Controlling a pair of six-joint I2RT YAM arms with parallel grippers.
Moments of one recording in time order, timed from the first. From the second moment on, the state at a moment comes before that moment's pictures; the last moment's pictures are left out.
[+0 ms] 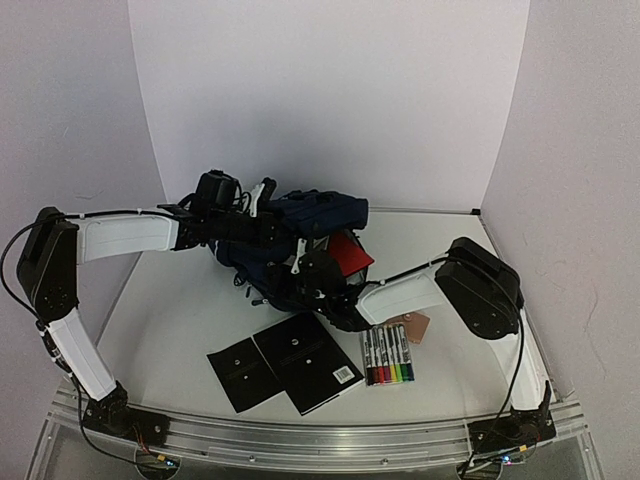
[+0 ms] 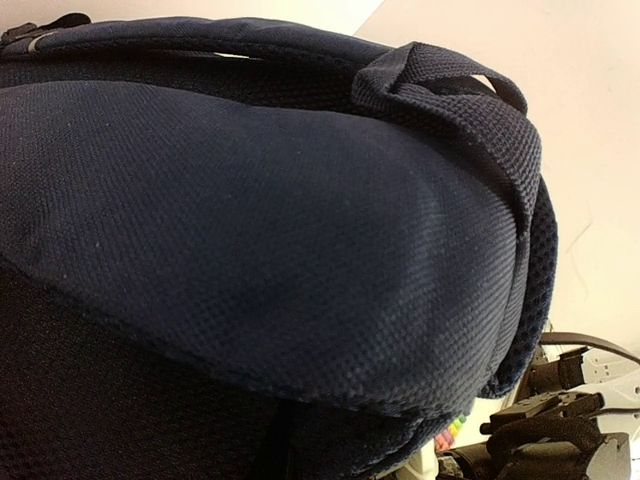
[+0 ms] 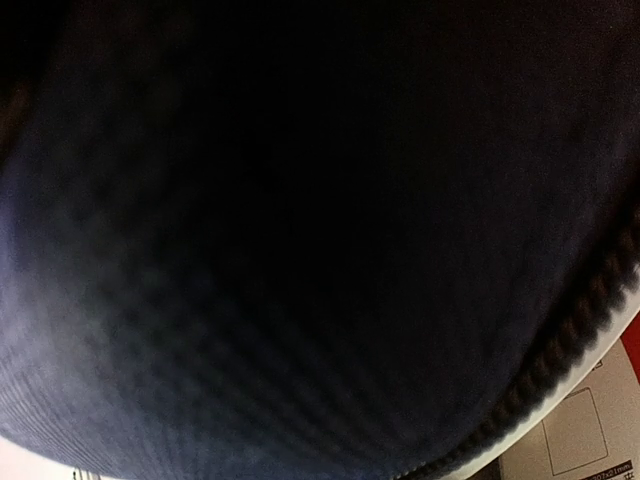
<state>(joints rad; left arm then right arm) -0.60 1.70 1.23 -0.03 0.48 -0.41 1.00 2.27 1.43 0.60 0.16 0.76</state>
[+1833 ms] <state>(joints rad) -0.38 1.72 1.00 -0.04 0.06 -0.40 1.03 2.11 1.19 0.56 0.17 0.75</state>
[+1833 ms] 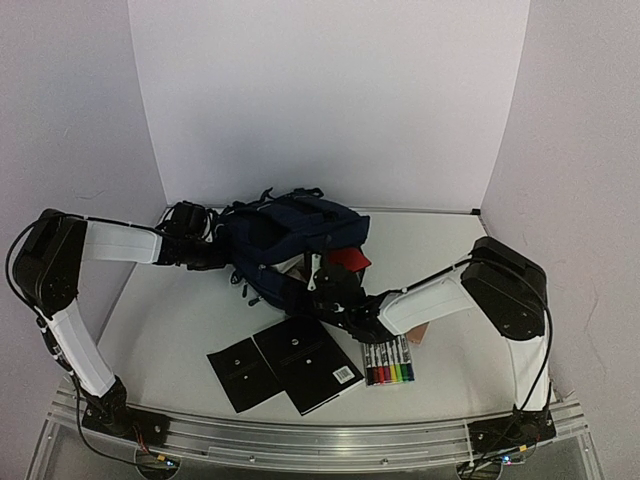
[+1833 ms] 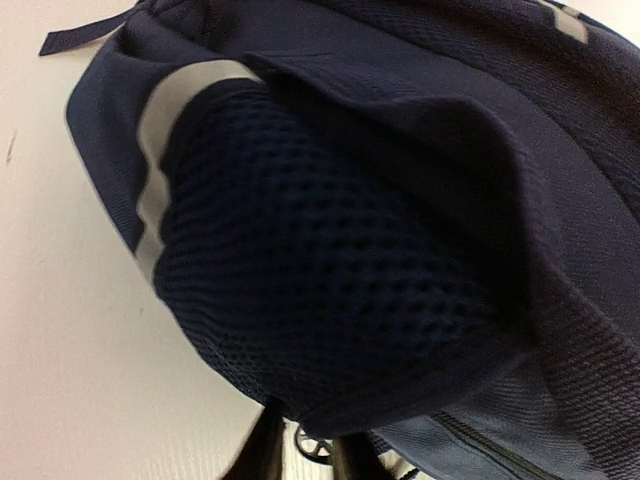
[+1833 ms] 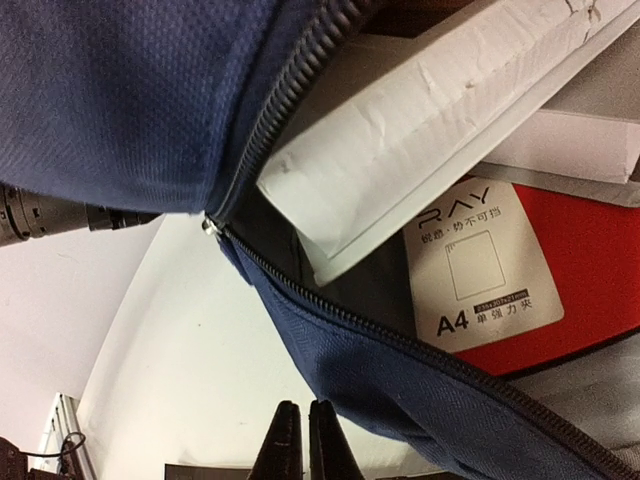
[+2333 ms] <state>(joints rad) -0.56 1.62 0.92 0.07 0.21 -0.38 1.04 1.84 1.04 0.38 0.29 0.80</state>
